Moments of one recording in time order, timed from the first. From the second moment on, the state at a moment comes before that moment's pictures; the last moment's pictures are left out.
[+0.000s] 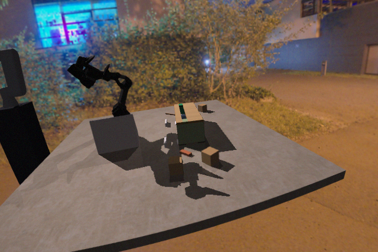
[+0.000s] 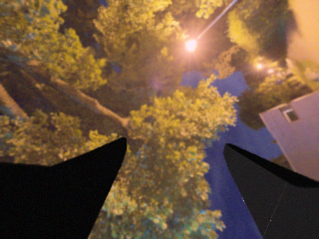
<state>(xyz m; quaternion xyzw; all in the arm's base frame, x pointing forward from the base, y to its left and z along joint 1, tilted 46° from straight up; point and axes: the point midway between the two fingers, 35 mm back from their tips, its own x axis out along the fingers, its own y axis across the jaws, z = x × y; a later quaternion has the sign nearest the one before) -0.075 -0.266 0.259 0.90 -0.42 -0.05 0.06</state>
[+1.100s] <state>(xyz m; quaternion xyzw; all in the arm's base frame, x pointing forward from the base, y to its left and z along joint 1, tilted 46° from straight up) 0.127 -0.294 0.198 0.79 0.07 -0.23 0.57</state>
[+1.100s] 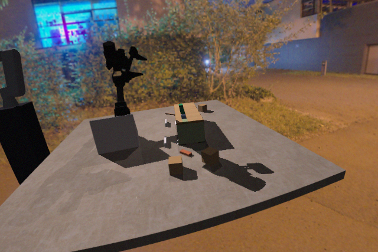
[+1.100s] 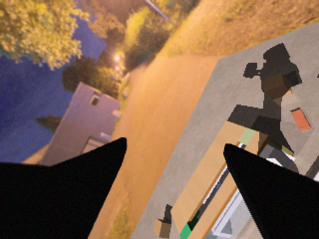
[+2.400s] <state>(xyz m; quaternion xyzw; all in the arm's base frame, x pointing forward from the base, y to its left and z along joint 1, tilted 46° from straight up) 0.303 -0.126 0.134 -0.02 0.51 0.30 0.80</state>
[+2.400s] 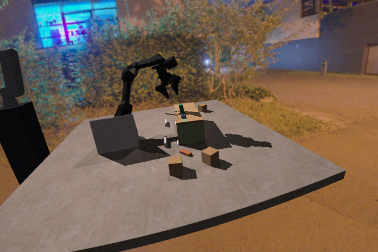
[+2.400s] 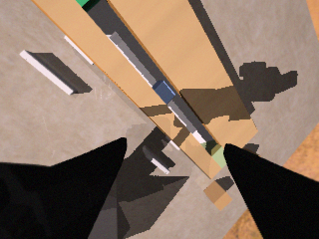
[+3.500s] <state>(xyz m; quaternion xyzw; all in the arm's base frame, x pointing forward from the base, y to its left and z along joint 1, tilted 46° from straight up) 0.324 -0.044 0.112 -0.31 0.43 0.56 0.63</state>
